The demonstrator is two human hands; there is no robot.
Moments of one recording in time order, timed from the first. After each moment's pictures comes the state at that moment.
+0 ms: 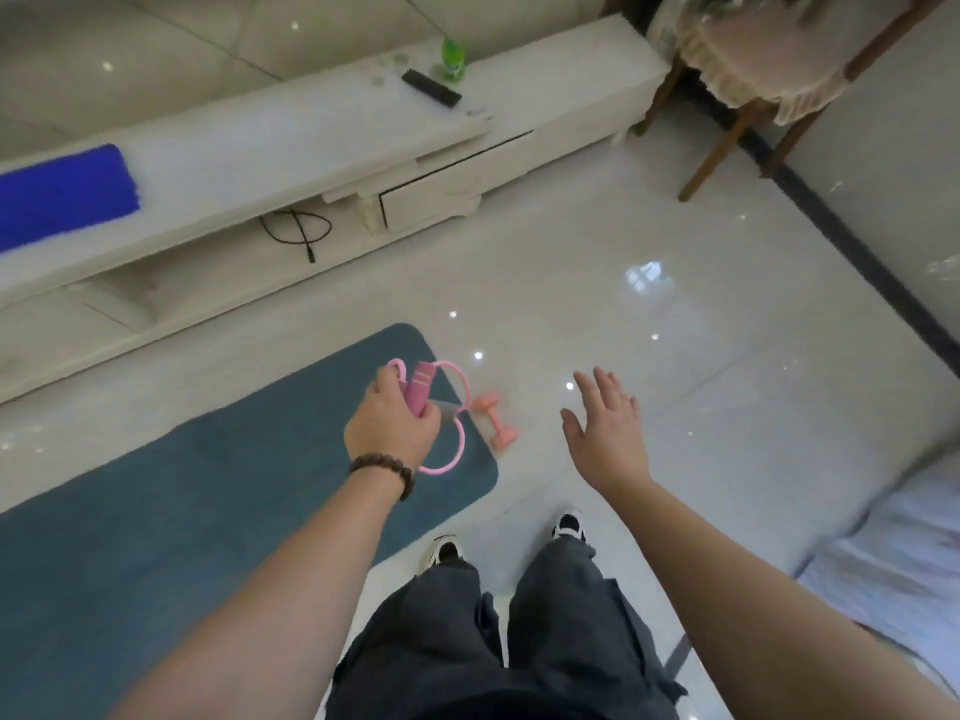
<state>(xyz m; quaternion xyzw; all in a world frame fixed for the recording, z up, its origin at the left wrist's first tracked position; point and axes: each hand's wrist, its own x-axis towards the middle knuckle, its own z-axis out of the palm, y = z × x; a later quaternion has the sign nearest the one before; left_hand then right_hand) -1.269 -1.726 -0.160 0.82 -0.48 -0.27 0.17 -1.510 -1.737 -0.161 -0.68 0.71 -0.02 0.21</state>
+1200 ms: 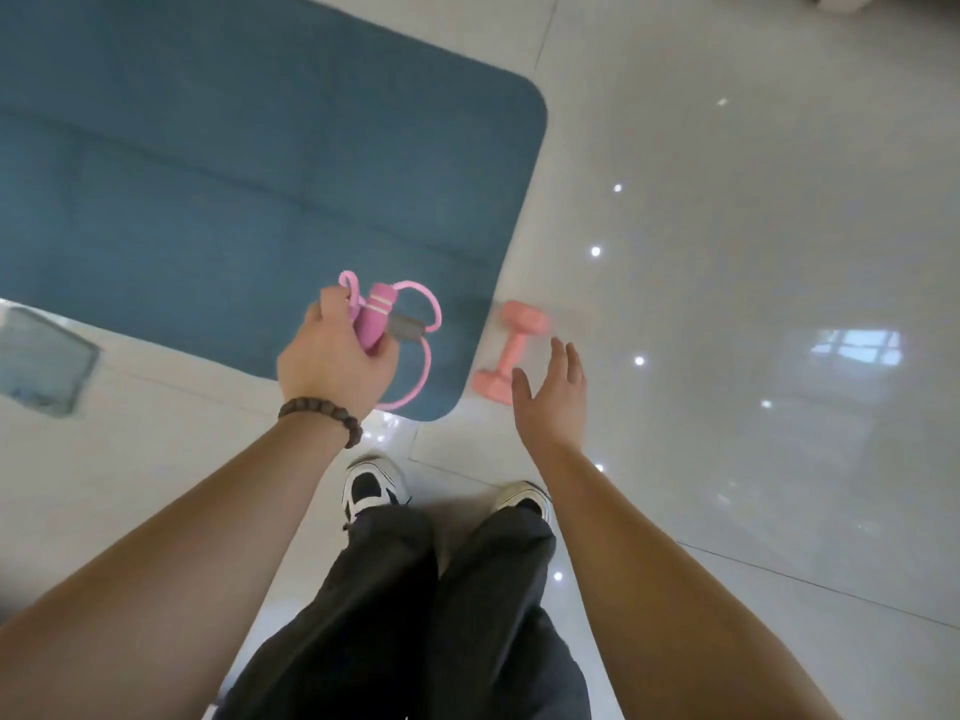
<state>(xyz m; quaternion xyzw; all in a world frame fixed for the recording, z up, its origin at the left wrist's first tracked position) -1.377 -1.775 -0.605 0.96 -0.11 -0.22 0.11 -1.539 -1.904 -0.671 -0.75 0.52 0.16 0.37</state>
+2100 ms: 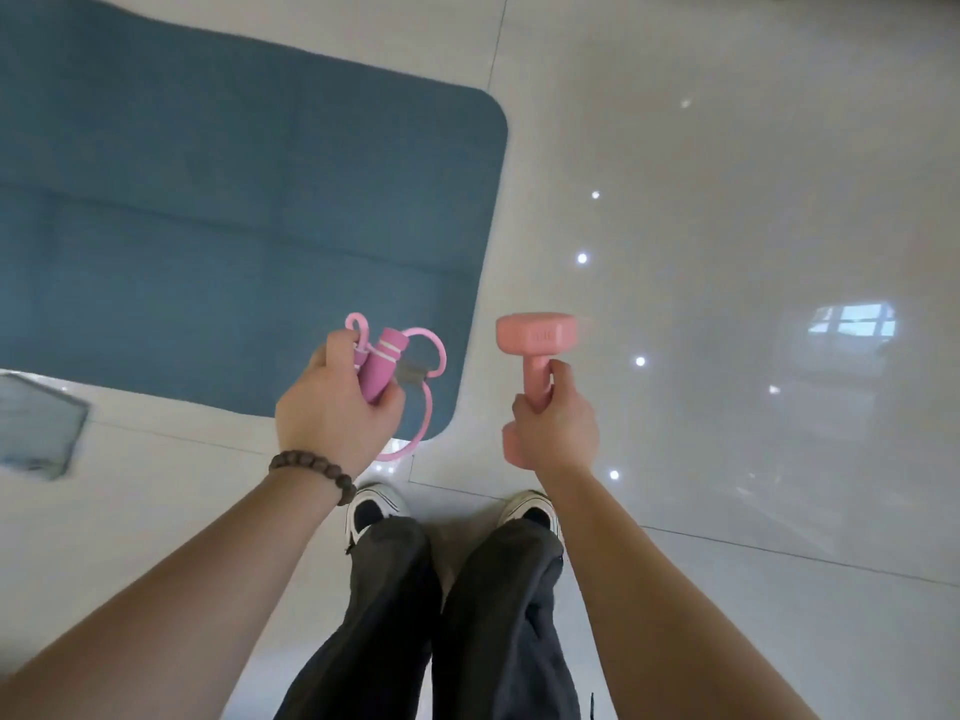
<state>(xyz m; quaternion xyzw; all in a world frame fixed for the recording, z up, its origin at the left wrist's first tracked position) -1.407 -1.774 -0.587 0.94 -0.21 -0.21 0.13 -1.557 -1.907 -0.631 -0.68 0.59 0.12 0.43</state>
